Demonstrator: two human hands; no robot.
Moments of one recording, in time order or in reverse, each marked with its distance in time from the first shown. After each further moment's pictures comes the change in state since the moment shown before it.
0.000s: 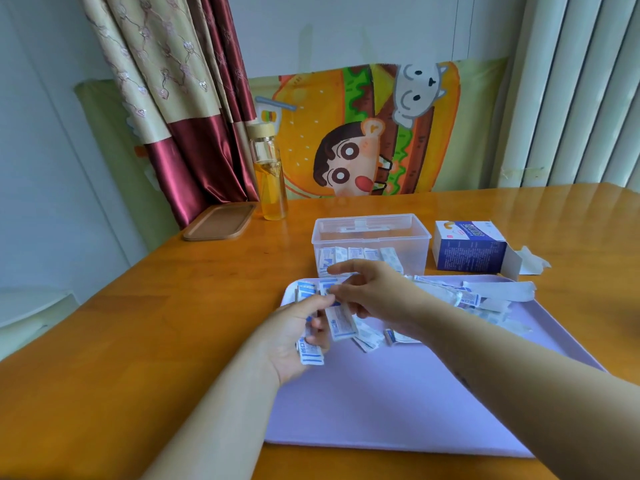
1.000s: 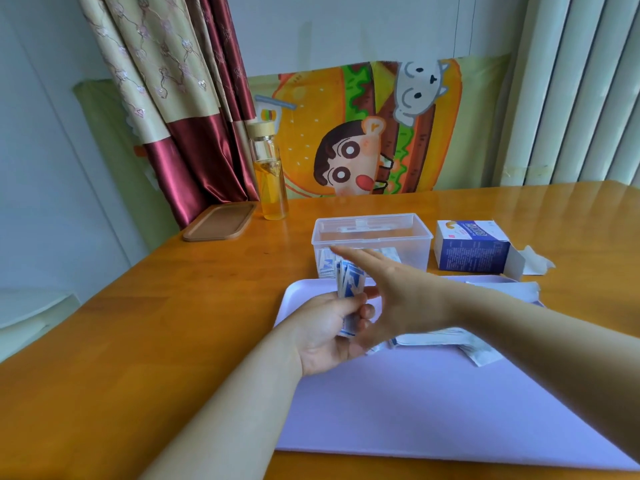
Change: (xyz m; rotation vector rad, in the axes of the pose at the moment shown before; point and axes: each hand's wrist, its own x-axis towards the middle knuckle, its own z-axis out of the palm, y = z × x) left_hand -0.008 0.003 0.036 0.346 -0.166 -0.083; right_hand -0.017 -0.013 -0.036 -0.643 -0.238 -0.281
